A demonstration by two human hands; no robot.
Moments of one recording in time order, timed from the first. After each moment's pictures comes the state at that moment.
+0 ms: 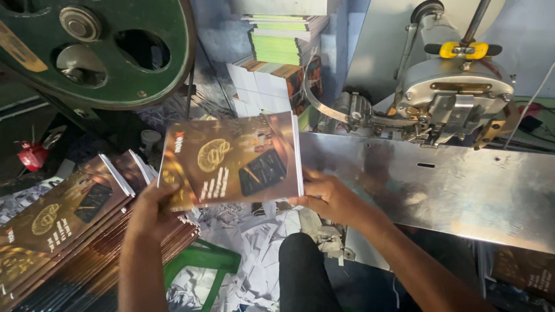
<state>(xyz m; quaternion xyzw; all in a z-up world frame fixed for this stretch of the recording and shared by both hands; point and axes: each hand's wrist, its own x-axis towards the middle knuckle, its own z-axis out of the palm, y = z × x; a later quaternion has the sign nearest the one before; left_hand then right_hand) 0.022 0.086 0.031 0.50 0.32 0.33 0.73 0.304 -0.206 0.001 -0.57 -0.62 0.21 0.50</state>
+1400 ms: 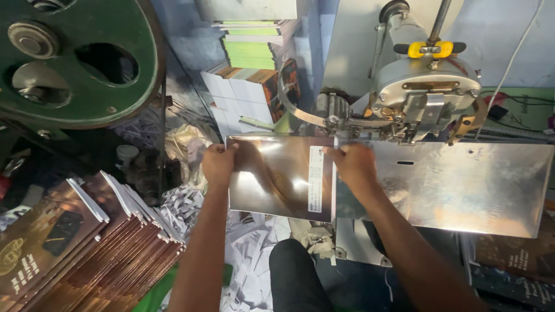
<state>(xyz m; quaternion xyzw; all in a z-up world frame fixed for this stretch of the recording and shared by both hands) 0.255 0.115 -0.054 0.77 0.43 0.37 0.27 0.395 -0.207 -0.014 -0.85 -0.25 0.03 0.46</state>
